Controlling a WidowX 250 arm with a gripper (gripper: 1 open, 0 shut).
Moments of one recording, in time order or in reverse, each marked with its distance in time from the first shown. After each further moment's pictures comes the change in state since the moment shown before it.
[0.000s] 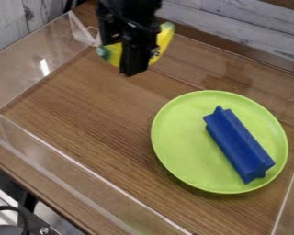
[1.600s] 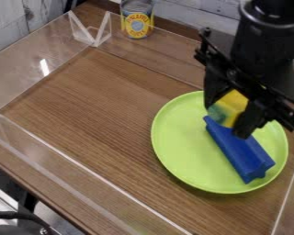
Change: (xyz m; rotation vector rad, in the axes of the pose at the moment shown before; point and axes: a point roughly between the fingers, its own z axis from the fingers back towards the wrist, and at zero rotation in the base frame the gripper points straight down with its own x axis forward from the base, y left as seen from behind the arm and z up) arm 0.030 -0.124 0.000 0.072 -0.114 0.030
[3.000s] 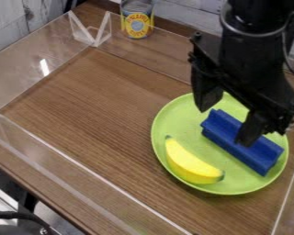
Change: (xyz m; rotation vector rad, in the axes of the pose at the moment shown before) arm -0.003 0.011 -0.004 -0.019 -0.084 0.008
